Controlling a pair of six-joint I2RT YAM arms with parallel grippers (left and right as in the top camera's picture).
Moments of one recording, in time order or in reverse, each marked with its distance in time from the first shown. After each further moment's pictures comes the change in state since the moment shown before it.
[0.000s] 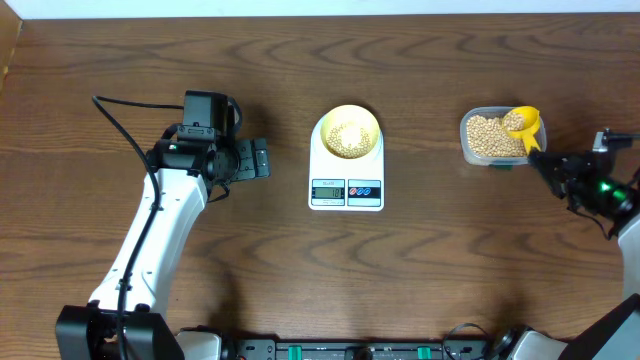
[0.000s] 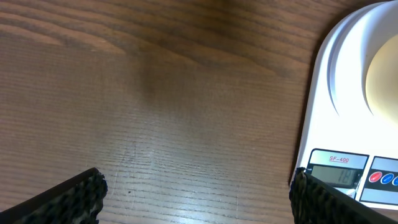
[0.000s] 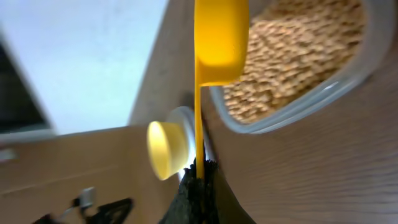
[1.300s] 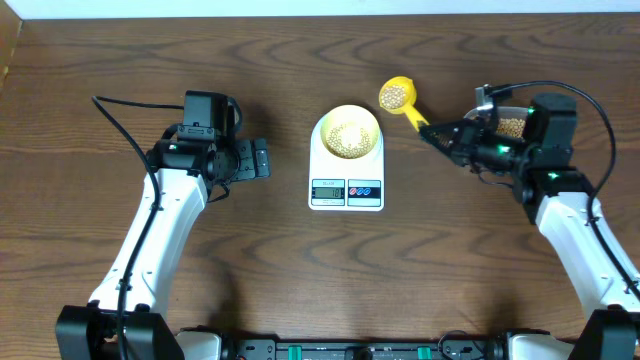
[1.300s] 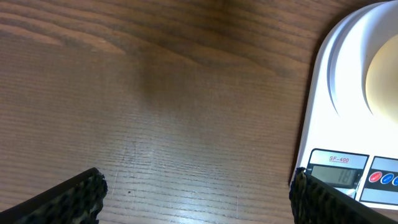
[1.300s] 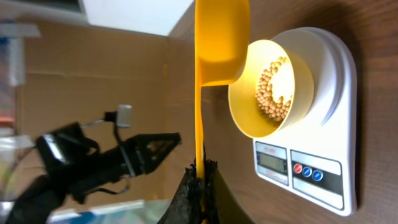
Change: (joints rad) left arm 0.000 0.000 0.000 0.000 0.000 0.000; right arm 0.617 0.000 -0.003 0.436 0.040 0.361
